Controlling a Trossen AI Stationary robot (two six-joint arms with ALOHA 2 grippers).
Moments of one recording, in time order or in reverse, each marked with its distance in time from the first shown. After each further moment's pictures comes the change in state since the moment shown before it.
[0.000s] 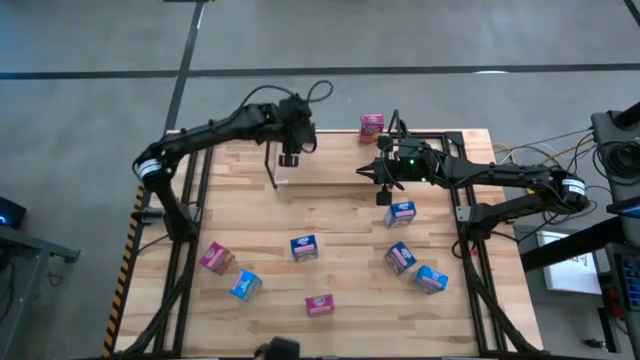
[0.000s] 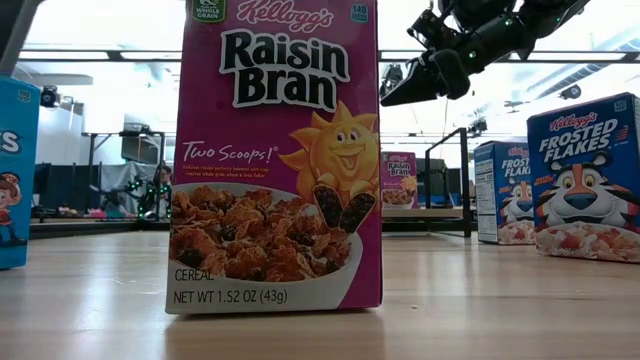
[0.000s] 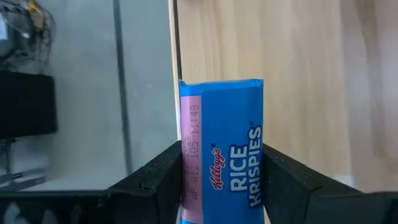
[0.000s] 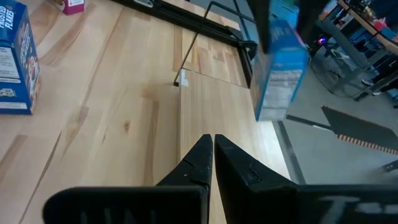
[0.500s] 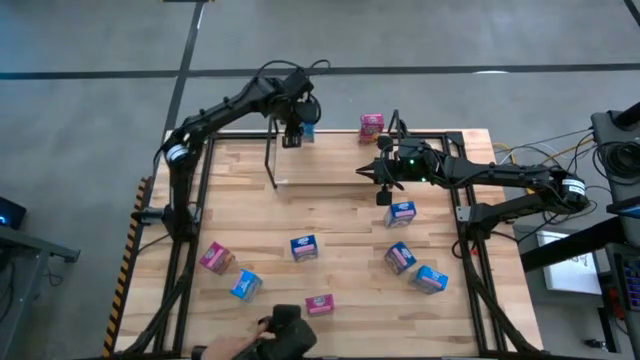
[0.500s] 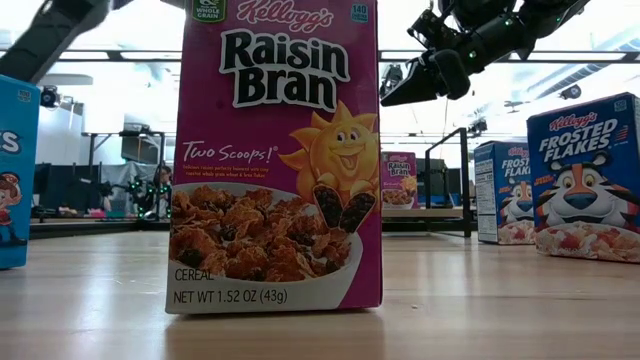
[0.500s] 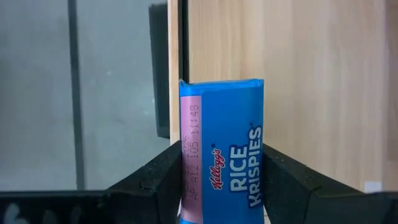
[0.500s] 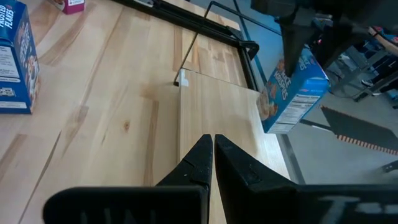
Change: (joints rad) left arm 0.165 0.250 0.332 -0.220 0.185 0.021; right arm 0.000 0.000 0.000 0.000 0.000 -0.004
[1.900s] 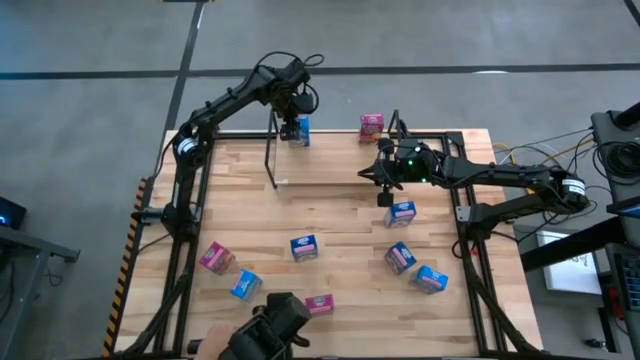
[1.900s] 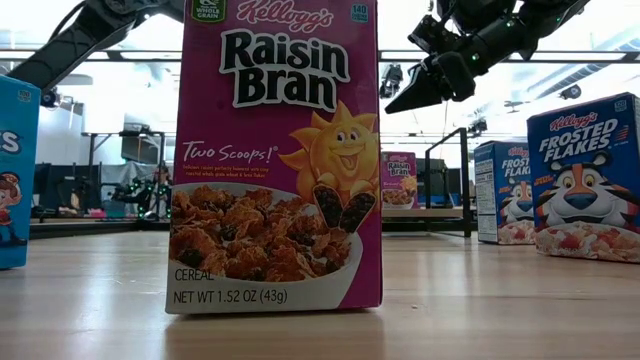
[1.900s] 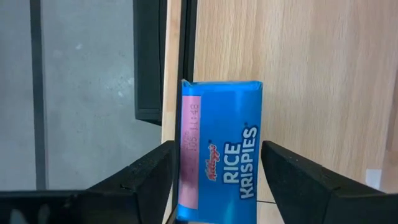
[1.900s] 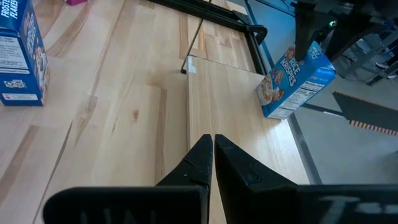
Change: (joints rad) left arm 0.084 0.116 0.158 -0.148 0.071 -0.024; right arm 0.000 0.000 0.000 -0.054 0.000 0.041
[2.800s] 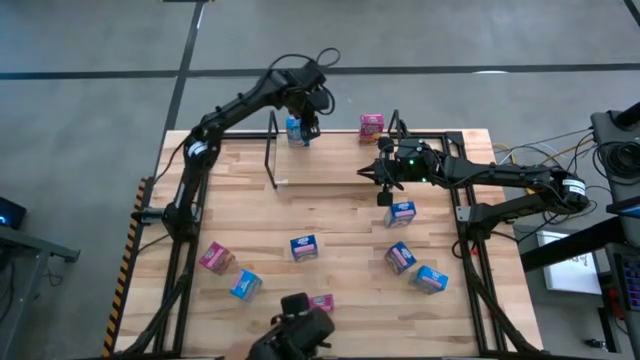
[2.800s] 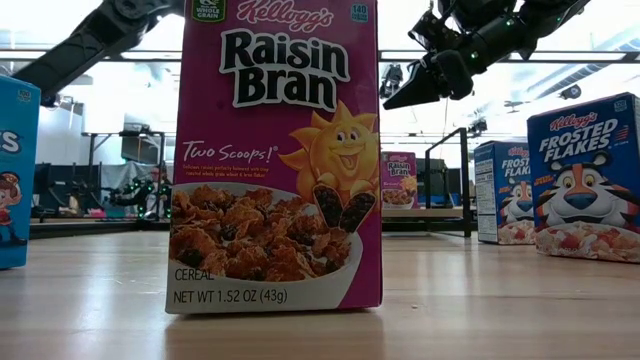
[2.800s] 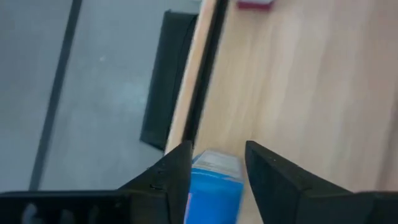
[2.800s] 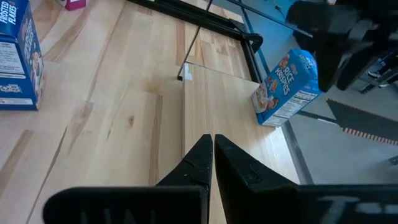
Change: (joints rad) left arm -0.090 0.077 0.139 0.072 -0.064 -0.251; right arm 0.000 -0.003 0.000 0.025 0.001 -0.020
